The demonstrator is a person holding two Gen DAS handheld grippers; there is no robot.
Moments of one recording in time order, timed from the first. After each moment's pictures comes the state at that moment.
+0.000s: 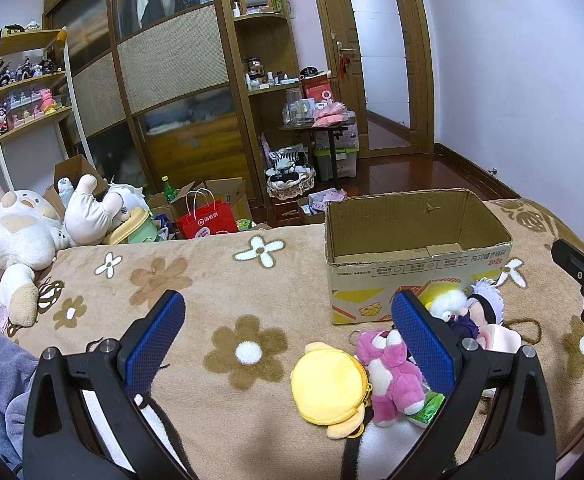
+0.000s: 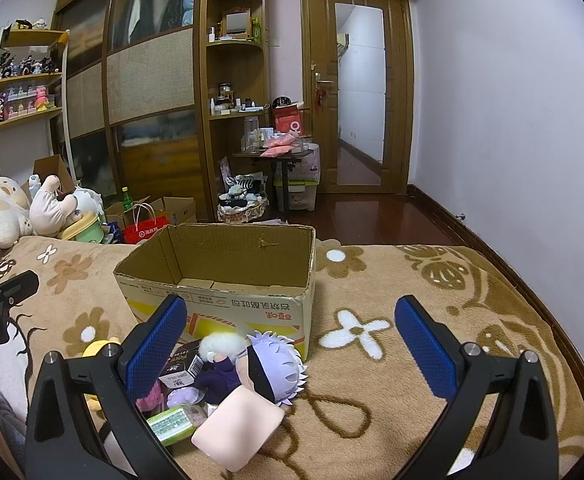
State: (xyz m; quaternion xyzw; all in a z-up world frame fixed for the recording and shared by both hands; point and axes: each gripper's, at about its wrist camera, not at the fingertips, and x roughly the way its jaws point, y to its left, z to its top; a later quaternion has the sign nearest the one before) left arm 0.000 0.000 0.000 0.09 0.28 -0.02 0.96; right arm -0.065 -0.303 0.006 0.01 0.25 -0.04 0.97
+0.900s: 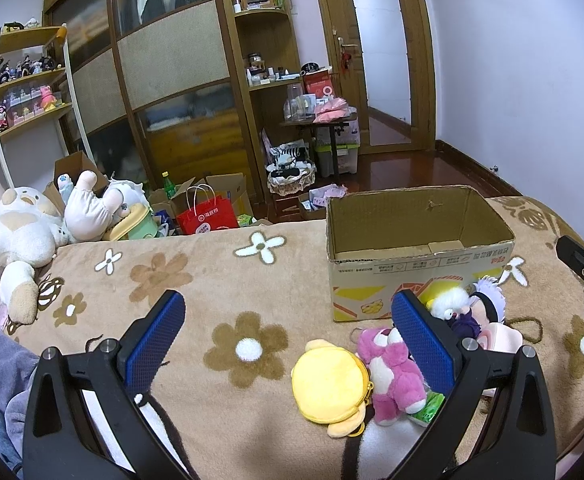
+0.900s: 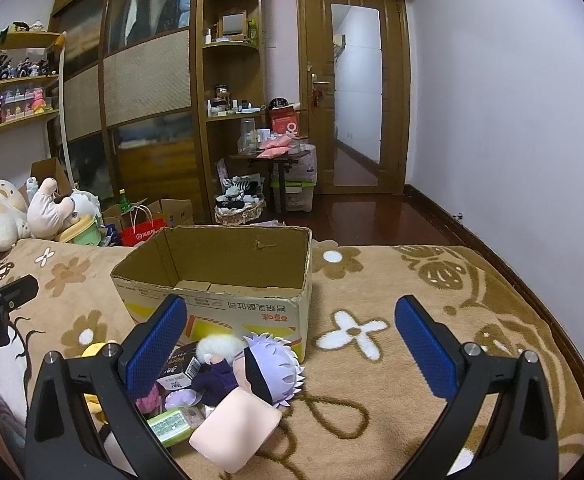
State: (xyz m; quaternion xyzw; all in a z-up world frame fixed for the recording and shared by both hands) left arm 0.002 0.001 0.000 0.08 0.28 -0.02 0.96; right arm -0.065 -0.311 0.005 0.01 0.25 -0.04 0.97
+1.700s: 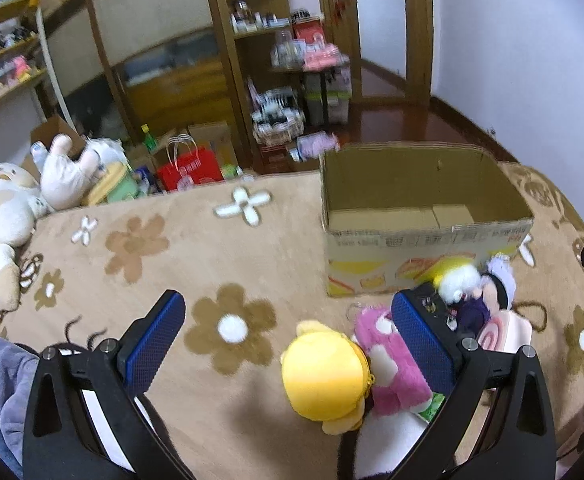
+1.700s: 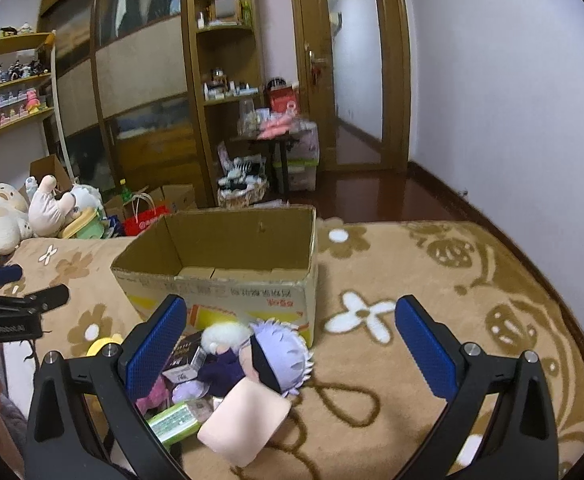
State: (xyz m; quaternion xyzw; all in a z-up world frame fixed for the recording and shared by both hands) left arm 0.054 0.007 -0.034 0.08 0.40 -0.04 0.91; right arm -0.052 -0.306 -0.004 0.04 0.30 -0.04 0.95
